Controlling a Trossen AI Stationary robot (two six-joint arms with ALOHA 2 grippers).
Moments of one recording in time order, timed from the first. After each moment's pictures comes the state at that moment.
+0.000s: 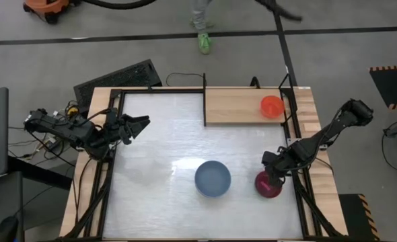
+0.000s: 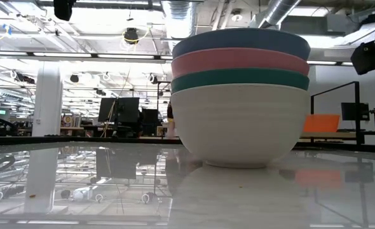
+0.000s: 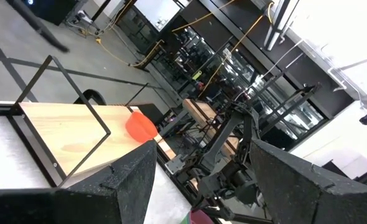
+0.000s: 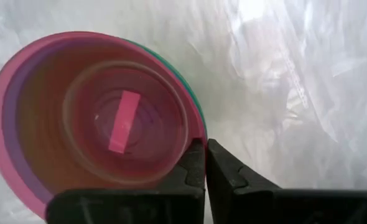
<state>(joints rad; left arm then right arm) -0.34 0.61 0.65 0.10 -0.79 -0.72 0.55 1.05 0.62 -0.95 -0.01 1.02</state>
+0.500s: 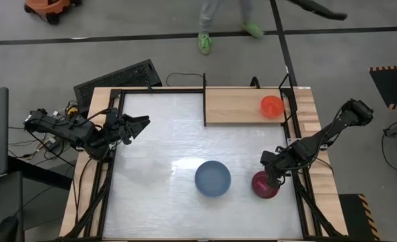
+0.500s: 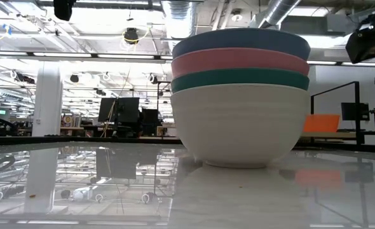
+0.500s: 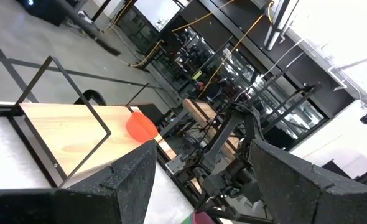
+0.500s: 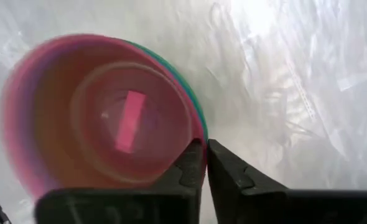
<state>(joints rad) -0.34 0.61 0.65 0.09 -0.79 -0.71 0.55 1.05 0.67 -0.94 0.02 1.02</state>
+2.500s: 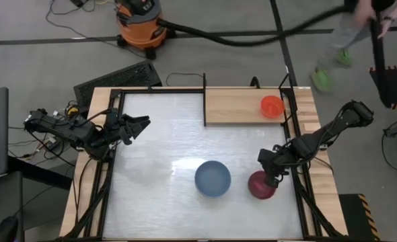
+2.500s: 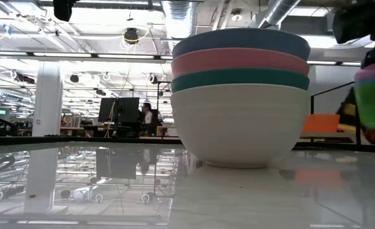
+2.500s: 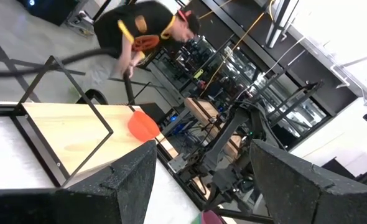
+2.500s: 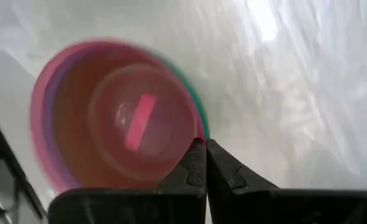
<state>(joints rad) -0.34 0.61 0.65 0.08 -0.79 -0.71 0.49 1.07 0.79 -0.96 0.01 0.95</state>
